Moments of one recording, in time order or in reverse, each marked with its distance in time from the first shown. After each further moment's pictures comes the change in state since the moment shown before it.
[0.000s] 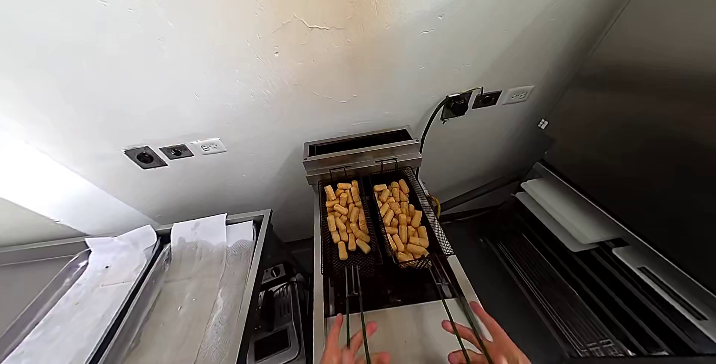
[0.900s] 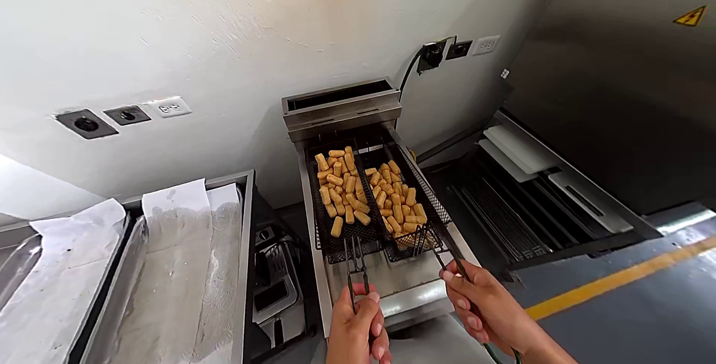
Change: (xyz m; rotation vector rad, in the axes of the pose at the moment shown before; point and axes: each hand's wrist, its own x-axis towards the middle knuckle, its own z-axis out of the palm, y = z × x) left_hand -0.063 0.029 0.017 0.075 0.110 -0.246; right_hand -0.044 -0.001 0.095 -0.182 0.293 0.259
